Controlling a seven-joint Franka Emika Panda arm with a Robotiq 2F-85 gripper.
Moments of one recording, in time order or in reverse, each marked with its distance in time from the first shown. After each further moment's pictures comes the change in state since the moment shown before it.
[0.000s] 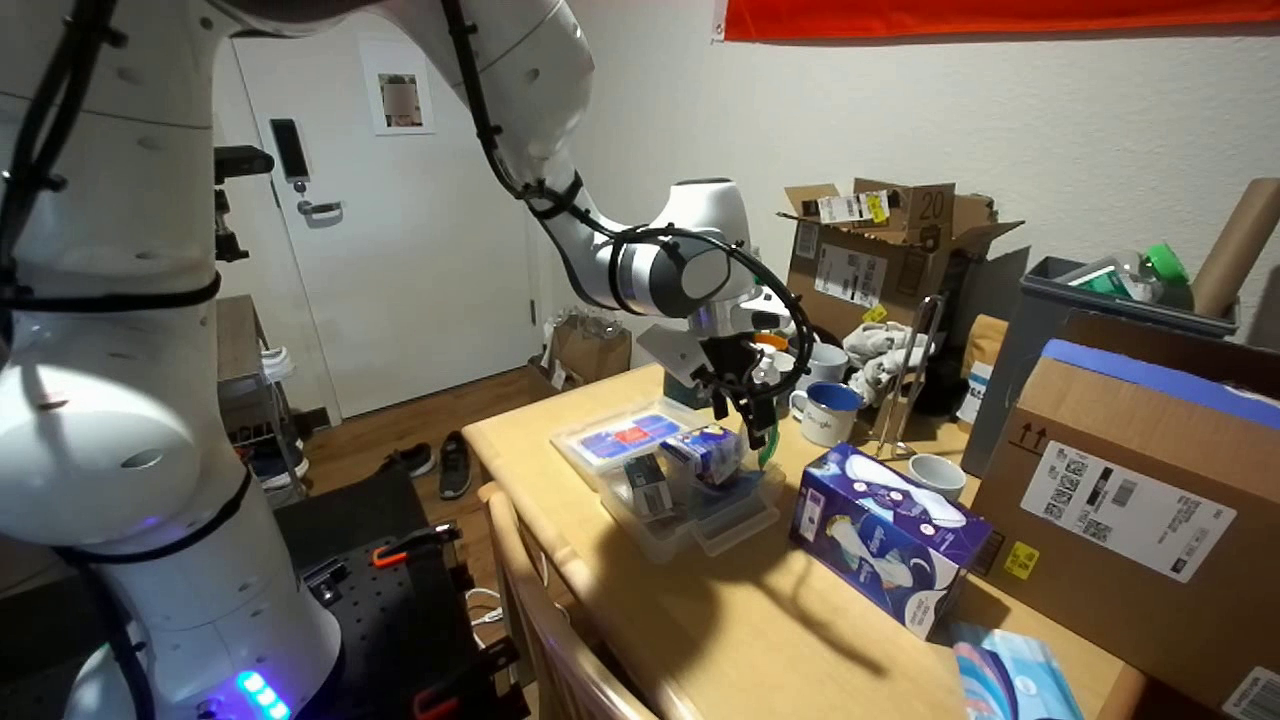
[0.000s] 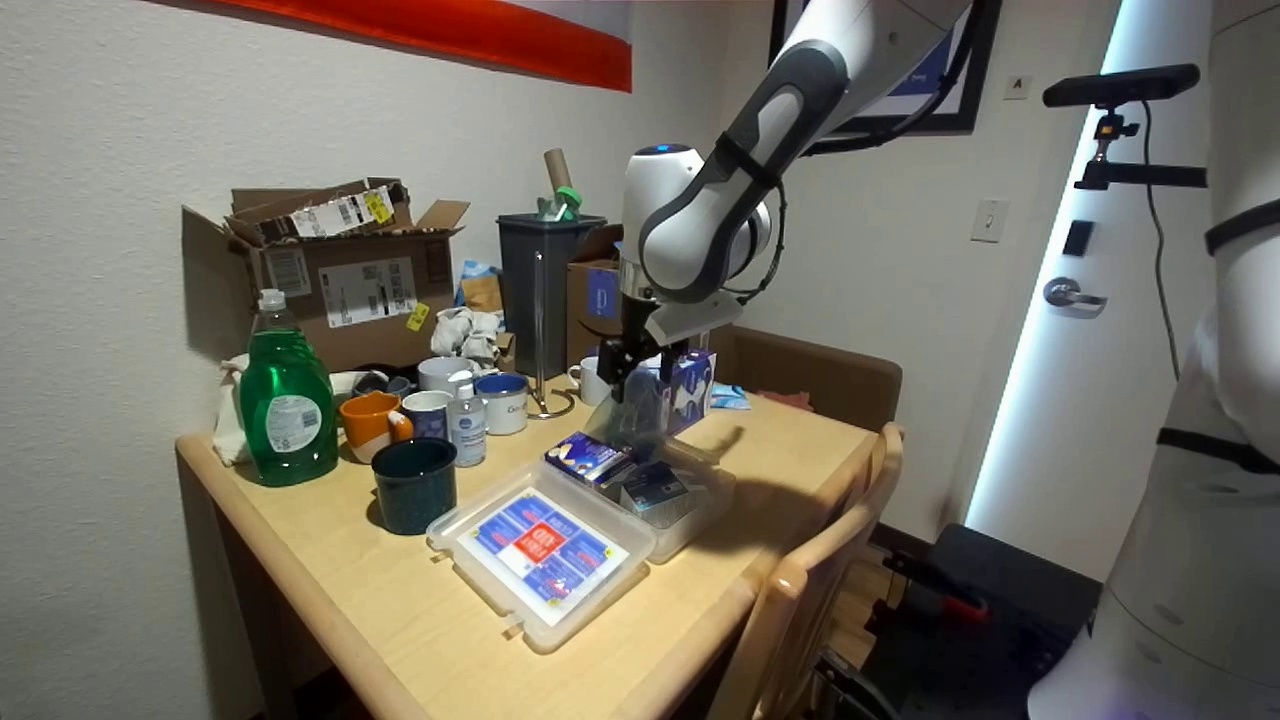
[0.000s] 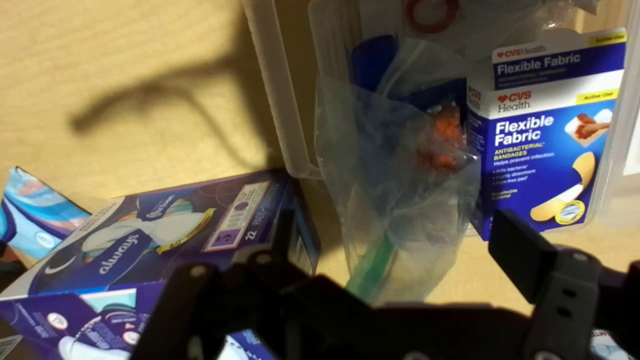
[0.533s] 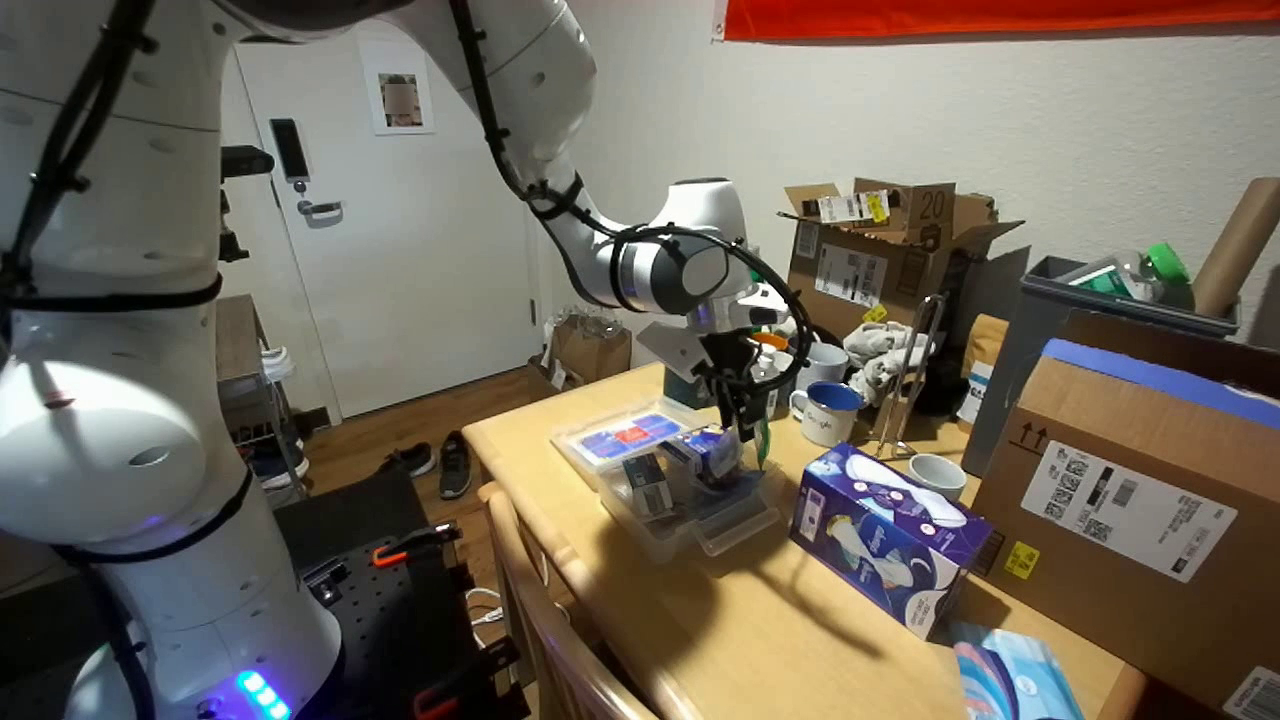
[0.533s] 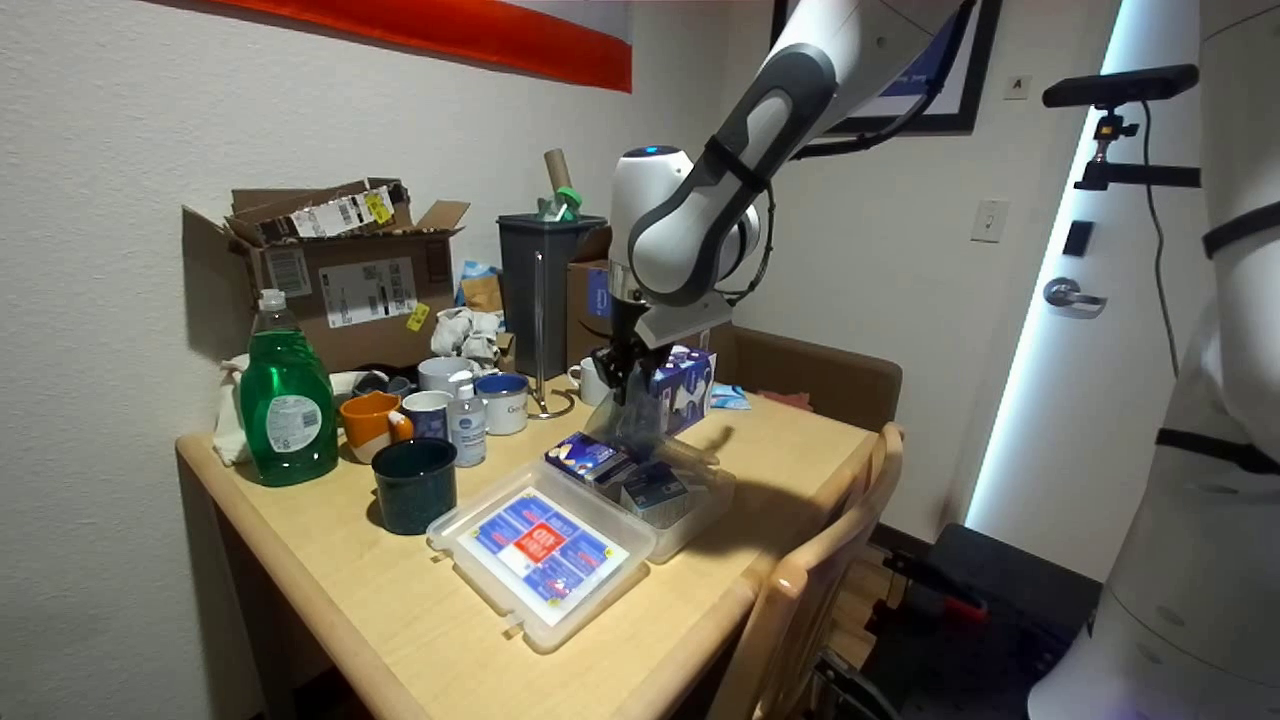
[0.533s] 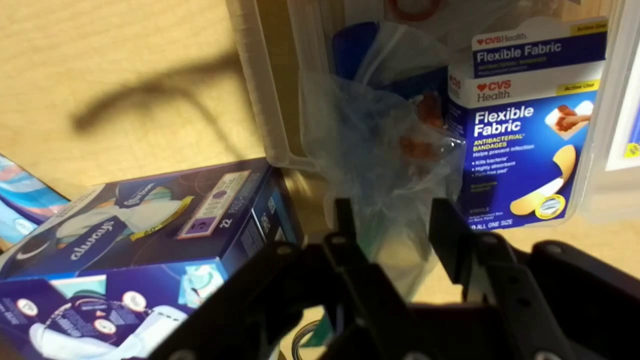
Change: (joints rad) arm 0.027 0.021 -0.005 0.024 0.000 0.000 0.000
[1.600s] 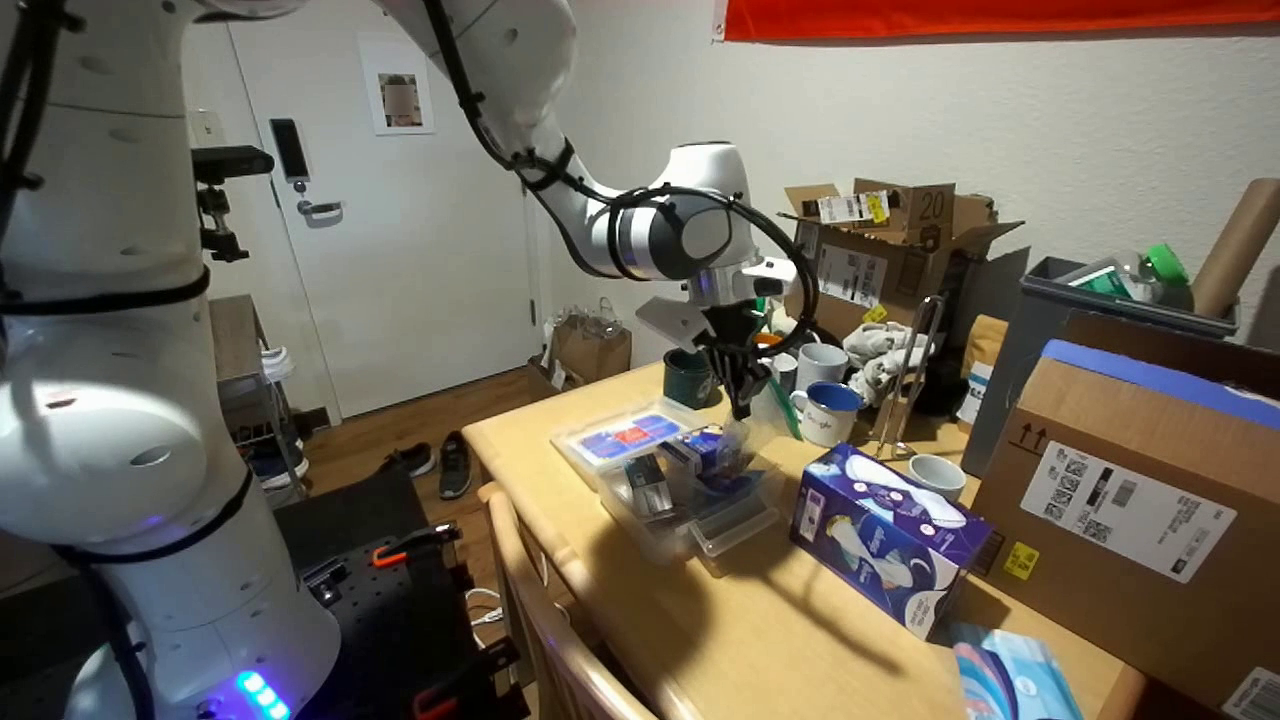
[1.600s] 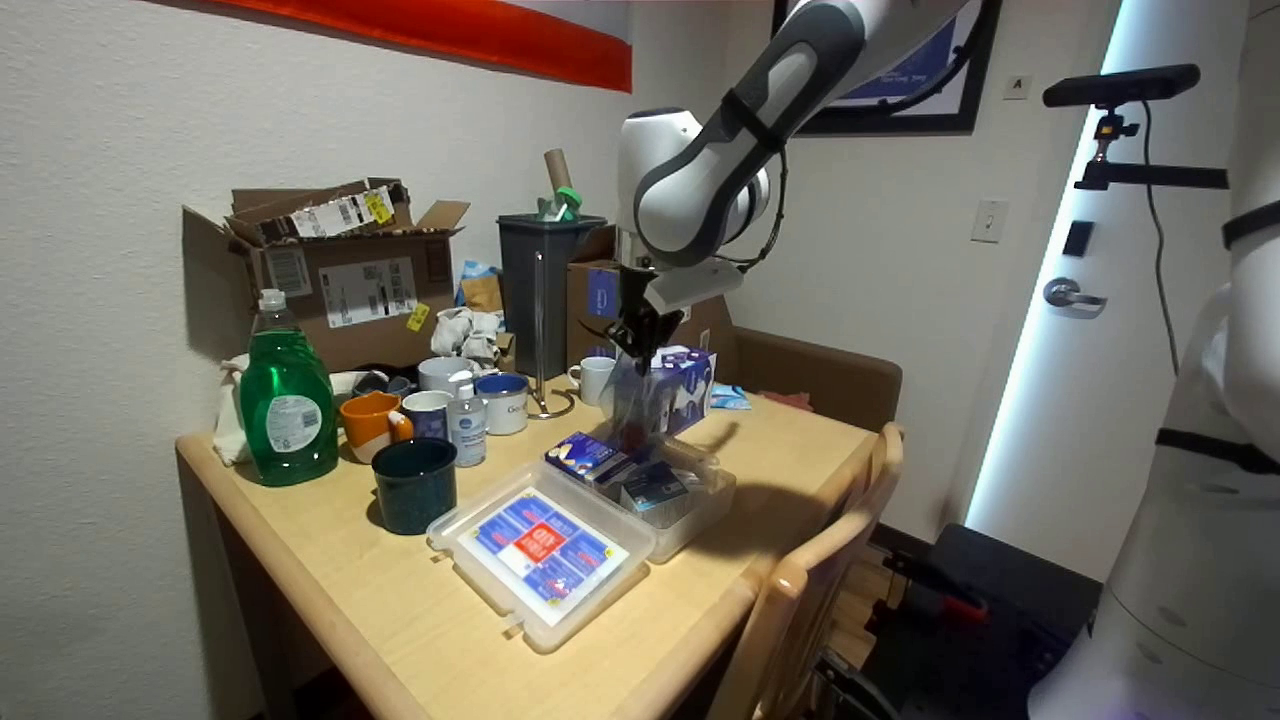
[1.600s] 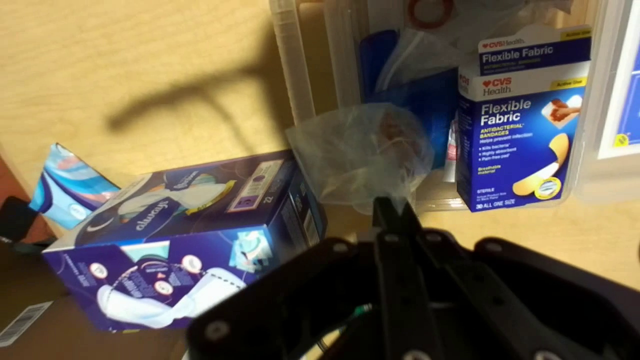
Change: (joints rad) arm 0.003 -0.098 -0.007 -0.002 -0.003 -0.119 -0.017
